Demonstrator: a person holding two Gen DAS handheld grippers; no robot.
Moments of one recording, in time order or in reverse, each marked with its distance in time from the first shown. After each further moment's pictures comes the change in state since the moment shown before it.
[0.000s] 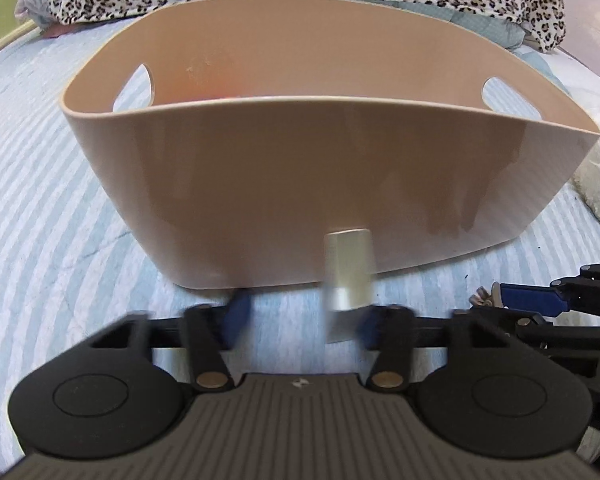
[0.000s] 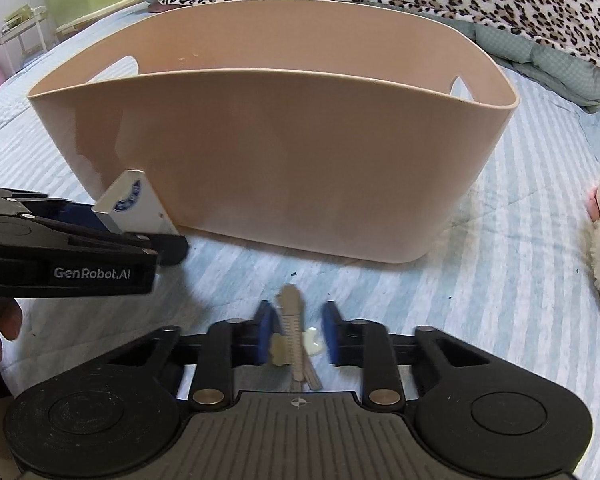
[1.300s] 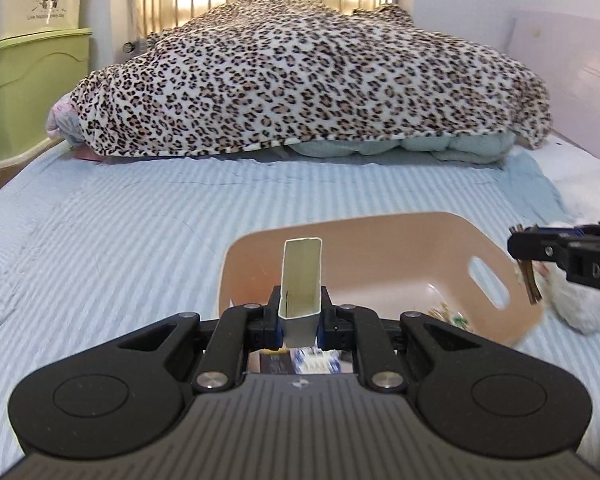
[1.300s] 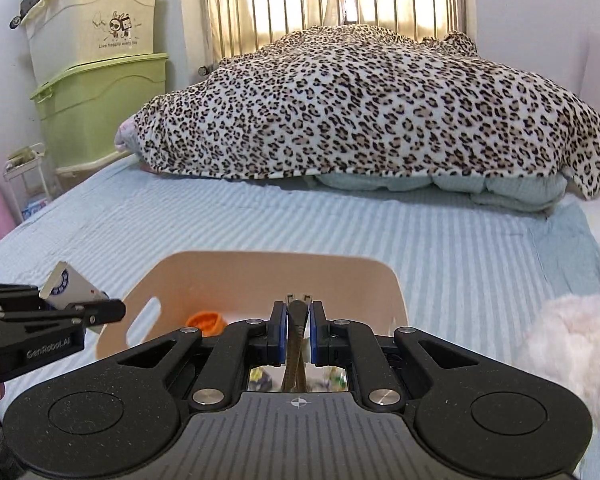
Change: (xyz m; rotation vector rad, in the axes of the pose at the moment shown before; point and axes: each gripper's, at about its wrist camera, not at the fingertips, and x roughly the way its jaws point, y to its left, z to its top) left arm -0.100 0.014 0.101 0.037 -0.287 0.074; right arm -0.107 -0.038 0.117 0.125 -0.394 -0.050
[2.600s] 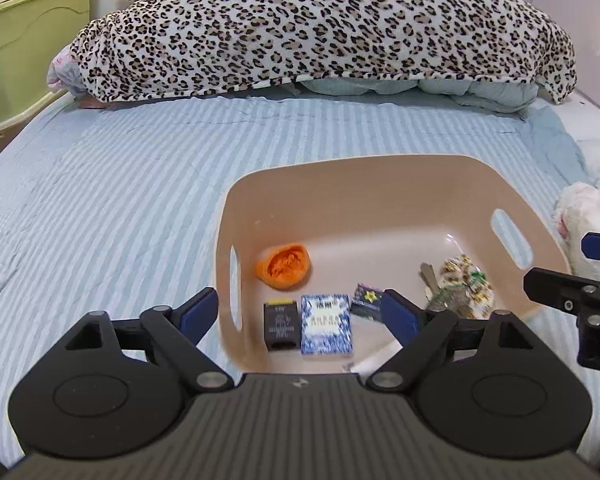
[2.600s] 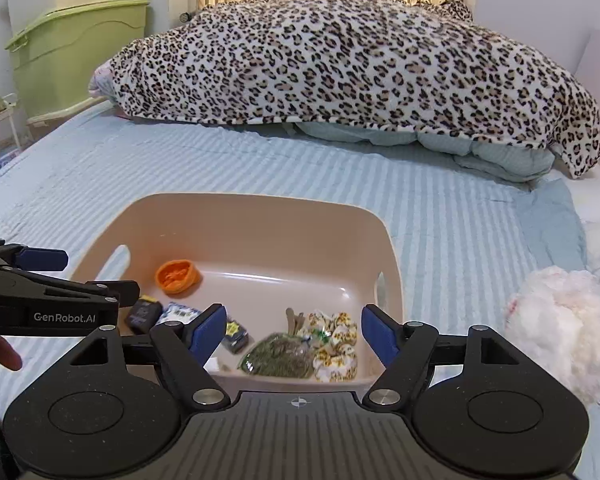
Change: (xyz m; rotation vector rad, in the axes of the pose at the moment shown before) left arm 0.018 -0.008 -0.011 -0.033 0.153 0.078; right arm -0.004 0.014 -0.018 -0.038 0.151 -0.079
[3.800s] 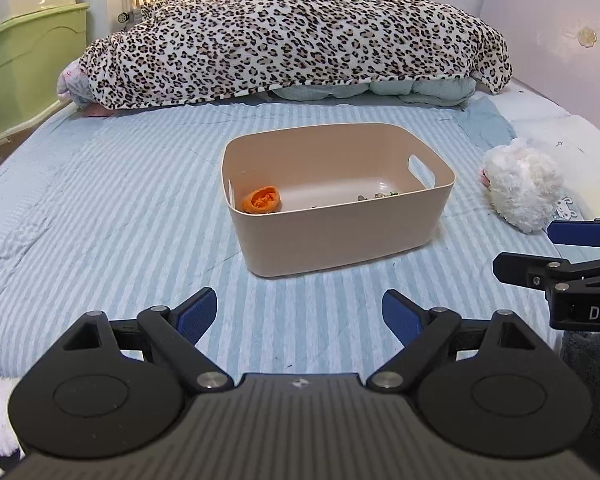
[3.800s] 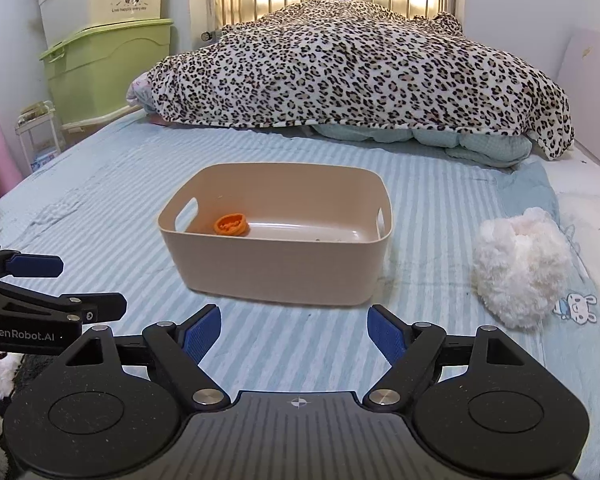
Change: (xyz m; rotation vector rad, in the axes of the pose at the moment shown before) left arm -0.147 -0.013 -0.118 0.042 -0.051 -0.068; right arm -0.135 0.018 -0.098 0.015 -0.042 0.046
